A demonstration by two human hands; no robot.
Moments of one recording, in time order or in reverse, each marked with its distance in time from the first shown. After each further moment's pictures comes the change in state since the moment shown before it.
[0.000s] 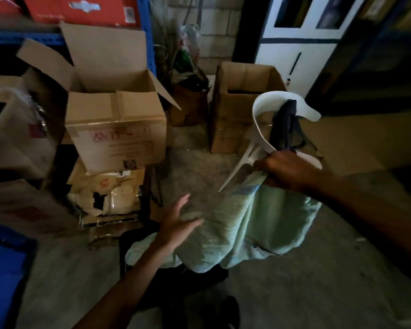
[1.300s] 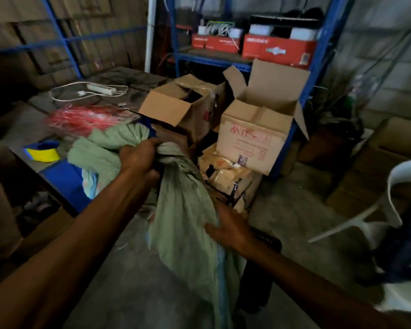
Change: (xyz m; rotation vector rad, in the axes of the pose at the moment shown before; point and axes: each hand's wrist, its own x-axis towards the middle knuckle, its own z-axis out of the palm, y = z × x) left_hand -0.257 0.110 -0.079 -0.924 1.210 0.117; right_hand -0.058 -0.208 0.087 0.886 -0.093 -0.460
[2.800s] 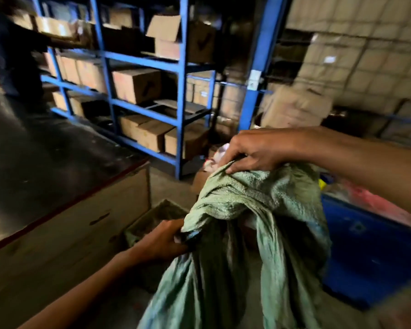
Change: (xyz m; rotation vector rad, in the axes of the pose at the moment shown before) left_hand -0.280 -0.070 -0.288 1.104 0.706 0.392; right_hand -0.033 -0.431 0.017 -0.676 -1.022 -1.891
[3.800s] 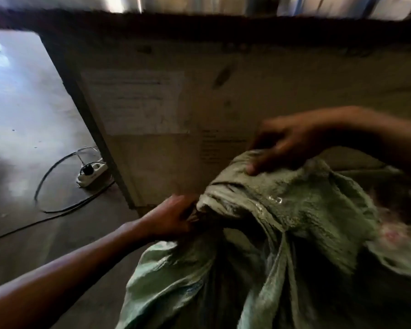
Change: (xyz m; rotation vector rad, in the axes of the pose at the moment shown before) left_hand -0.344 -0.501 0.098 0.203 0.328 -0.832; right_hand 0.530 -0.224 0.421 0.156 -0.504 -0.508
